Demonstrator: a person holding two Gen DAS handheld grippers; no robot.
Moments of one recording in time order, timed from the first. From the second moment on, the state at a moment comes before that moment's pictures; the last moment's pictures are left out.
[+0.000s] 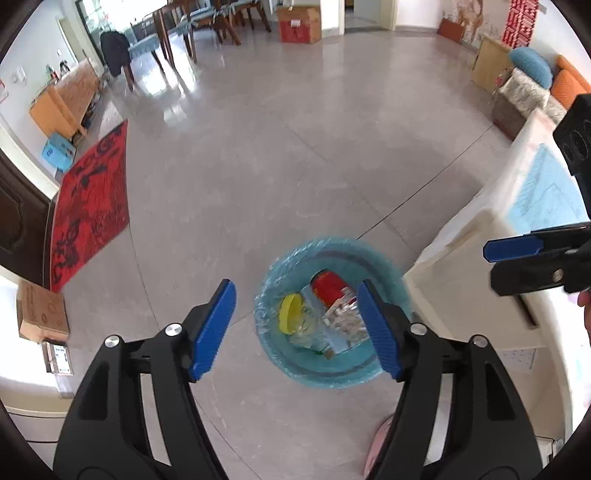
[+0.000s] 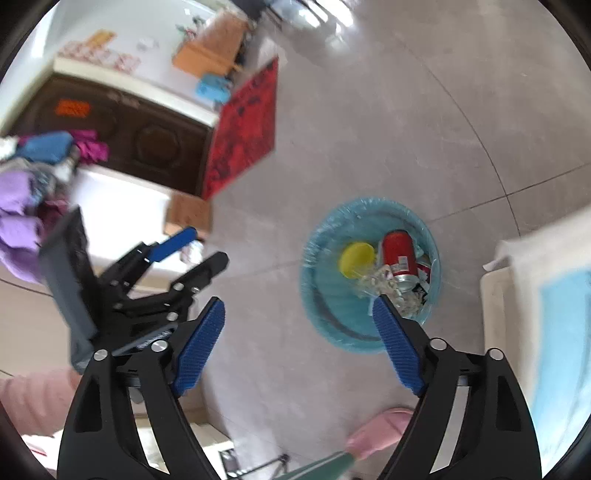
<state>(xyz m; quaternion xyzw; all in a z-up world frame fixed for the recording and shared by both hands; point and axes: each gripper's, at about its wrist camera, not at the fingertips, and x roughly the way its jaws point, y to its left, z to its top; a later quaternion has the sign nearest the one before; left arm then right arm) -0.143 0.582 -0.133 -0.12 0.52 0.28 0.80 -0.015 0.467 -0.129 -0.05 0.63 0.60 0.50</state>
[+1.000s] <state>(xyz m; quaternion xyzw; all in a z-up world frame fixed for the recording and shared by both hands) -0.084 -0.056 -0.151 0.06 0.53 -0.25 0.81 -0.017 -0.276 -0.057 0.13 0.56 0.20 0.79</state>
